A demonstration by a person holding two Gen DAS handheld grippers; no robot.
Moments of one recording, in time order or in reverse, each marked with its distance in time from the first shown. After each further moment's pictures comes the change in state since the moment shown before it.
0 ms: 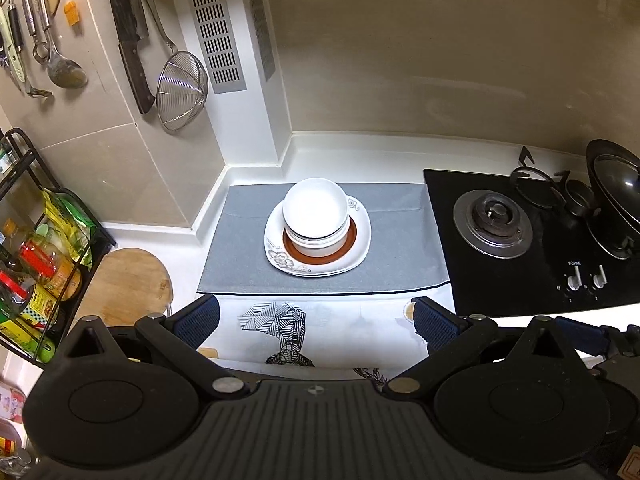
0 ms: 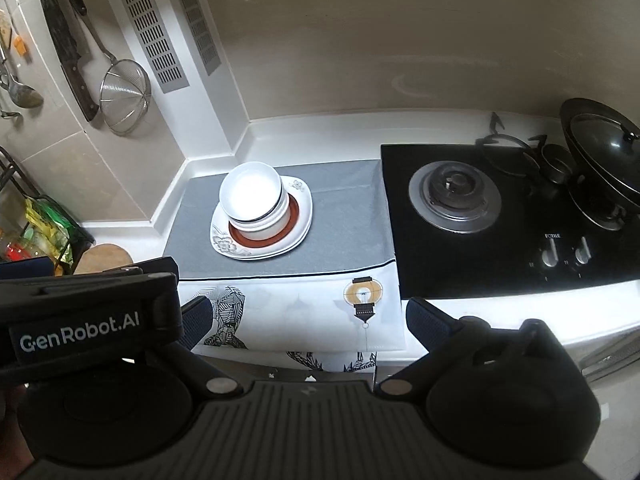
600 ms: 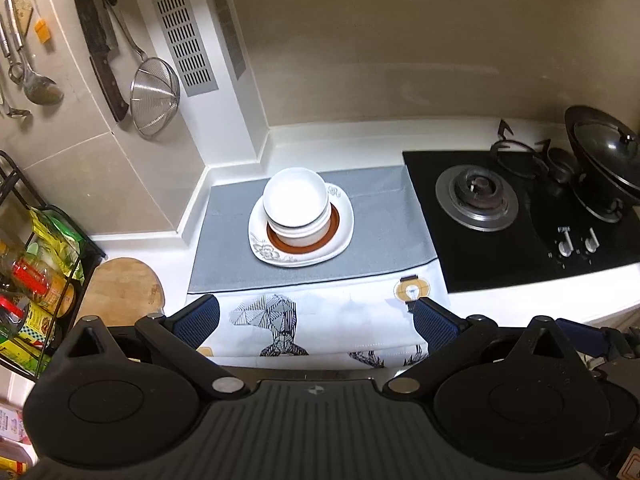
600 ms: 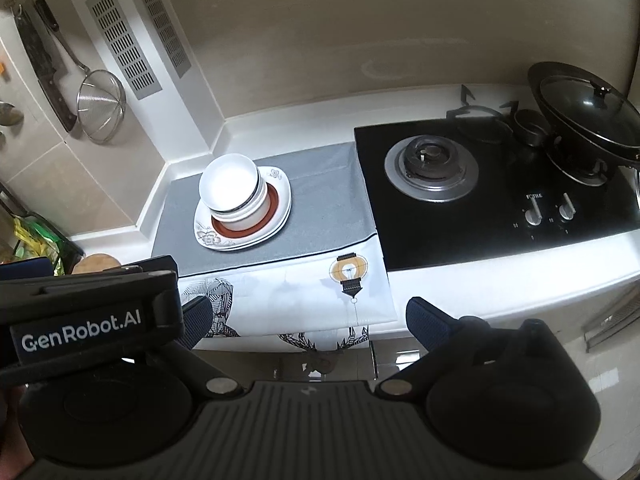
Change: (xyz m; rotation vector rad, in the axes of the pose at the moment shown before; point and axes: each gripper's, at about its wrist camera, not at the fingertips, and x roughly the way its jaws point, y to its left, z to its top) left arm 0.002 -0.015 -0.016 0.106 0.018 -0.029; right arm -0.005 -0.016 -0.032 0.103 0.005 -0.030
